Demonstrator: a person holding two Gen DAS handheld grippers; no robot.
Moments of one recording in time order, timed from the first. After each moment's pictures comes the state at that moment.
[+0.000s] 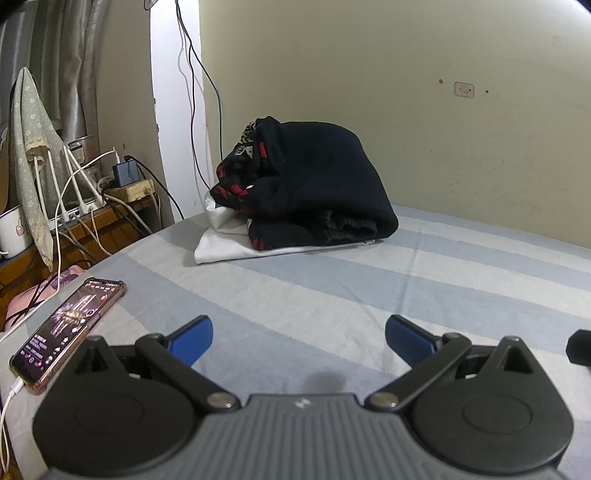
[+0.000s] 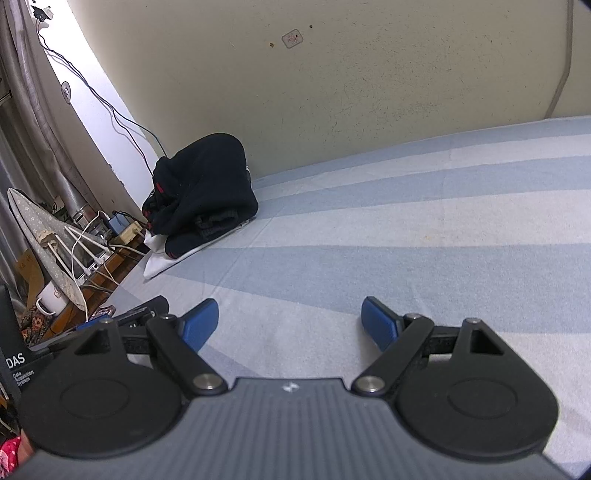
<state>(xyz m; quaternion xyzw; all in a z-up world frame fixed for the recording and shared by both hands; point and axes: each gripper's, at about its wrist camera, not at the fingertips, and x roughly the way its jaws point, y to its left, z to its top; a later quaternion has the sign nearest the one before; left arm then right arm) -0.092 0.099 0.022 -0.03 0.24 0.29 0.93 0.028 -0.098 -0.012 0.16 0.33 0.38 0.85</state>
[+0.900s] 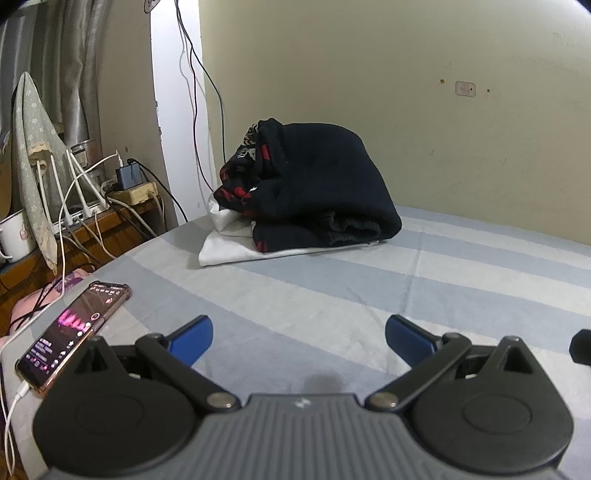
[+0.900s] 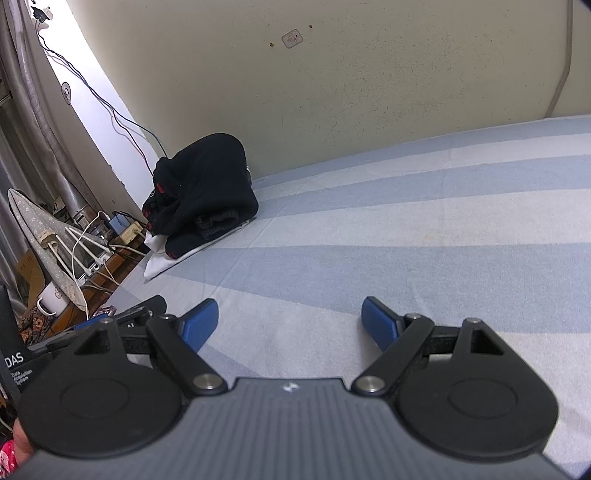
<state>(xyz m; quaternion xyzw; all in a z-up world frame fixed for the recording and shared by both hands) -0.091 0.098 0.023 -0.02 0.25 0.29 0.92 0.028 -0.099 -0.011 0.16 0.33 0.38 0.85</state>
